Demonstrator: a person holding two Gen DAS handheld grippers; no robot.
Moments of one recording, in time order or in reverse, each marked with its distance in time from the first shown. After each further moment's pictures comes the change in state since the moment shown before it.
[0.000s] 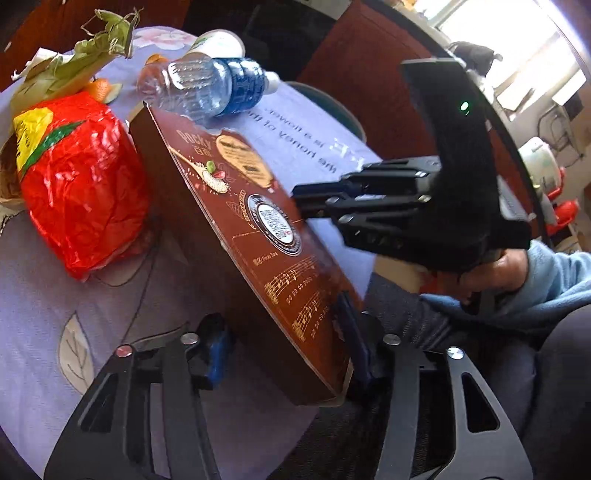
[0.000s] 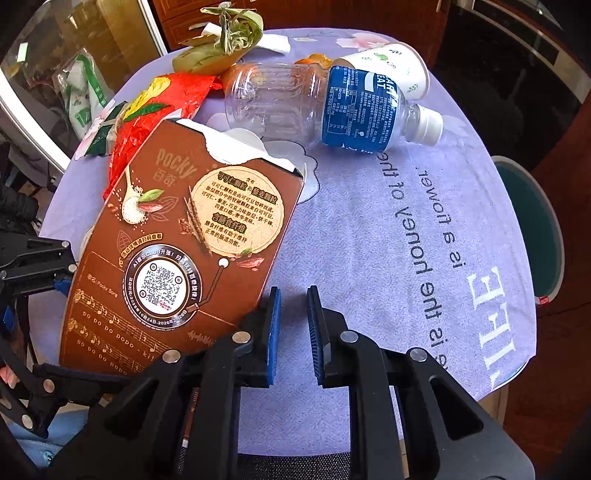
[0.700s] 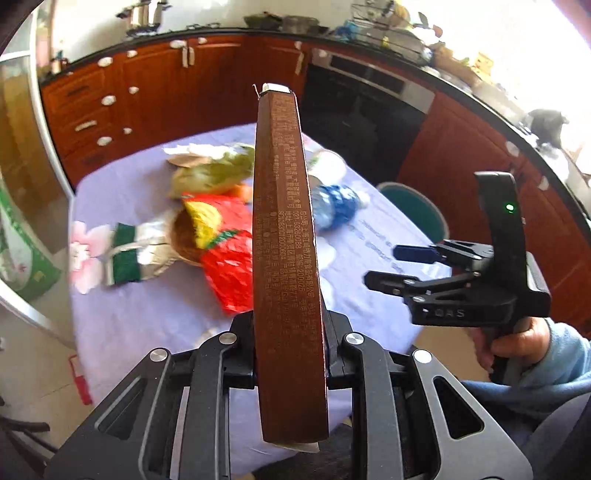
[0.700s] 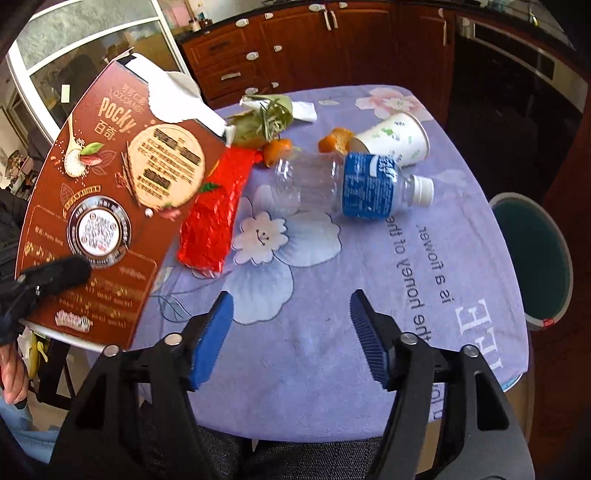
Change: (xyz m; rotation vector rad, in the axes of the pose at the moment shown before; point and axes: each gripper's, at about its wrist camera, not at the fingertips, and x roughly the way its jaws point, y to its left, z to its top) left arm -0.113 -0.045 0.005 -0.159 -0.321 0.547; right arm -0.066 -0.015 0.020 -0.006 -0.205 0.139
